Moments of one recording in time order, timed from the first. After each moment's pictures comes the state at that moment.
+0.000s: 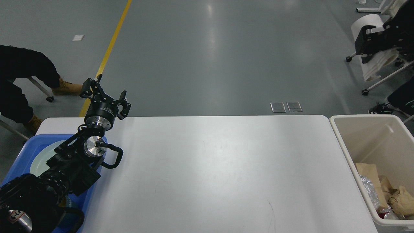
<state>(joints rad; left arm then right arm) -0.85 0.07 -0.73 -0.17 -0.16 -0.38 -0.43 2.34 -0.66 -1.12 1.08 -0.37 0.96 -0.25</state>
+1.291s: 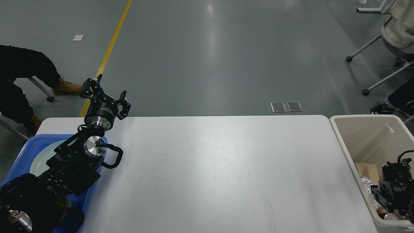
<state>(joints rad) -0.85 0.07 -0.73 -0.17 -0.16 -0.38 -0.43 0.74 -0.33 -1.00 0.23 -0.57 0.25 -0.27</state>
